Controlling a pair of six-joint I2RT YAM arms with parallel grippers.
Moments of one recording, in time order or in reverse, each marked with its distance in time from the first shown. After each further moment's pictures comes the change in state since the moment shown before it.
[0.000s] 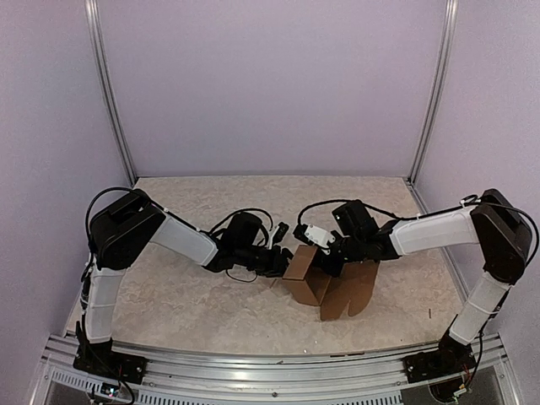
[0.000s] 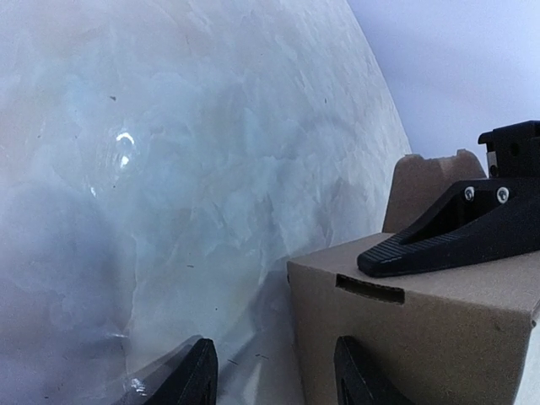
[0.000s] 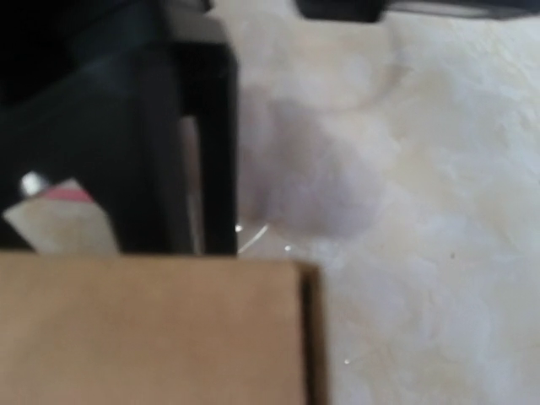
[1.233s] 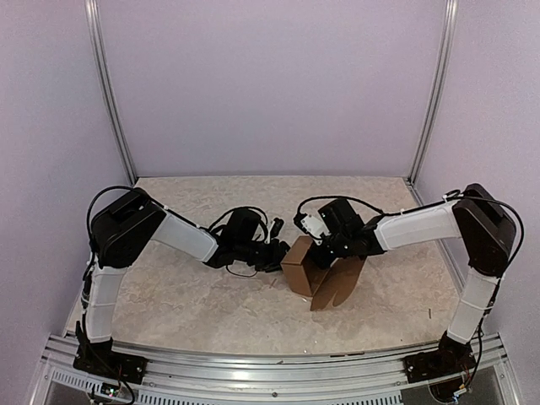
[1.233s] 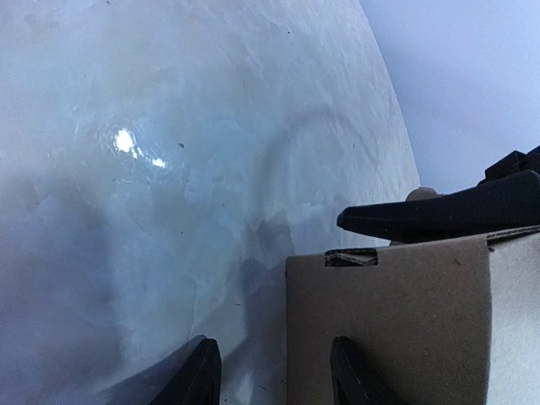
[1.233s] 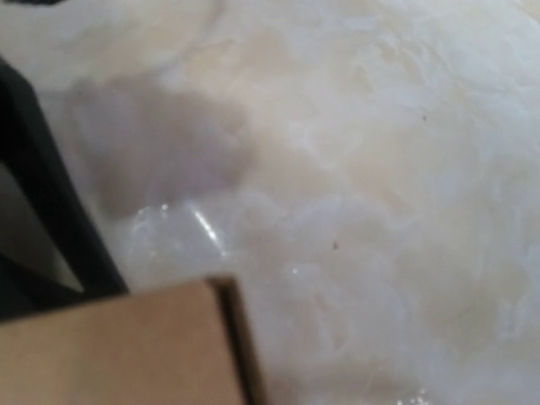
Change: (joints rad) left arm 0.019 0.015 0.037 -0.015 -0.050 -0.081; right arm 0.026 0.115 0.116 -0.023 0.251 0.311
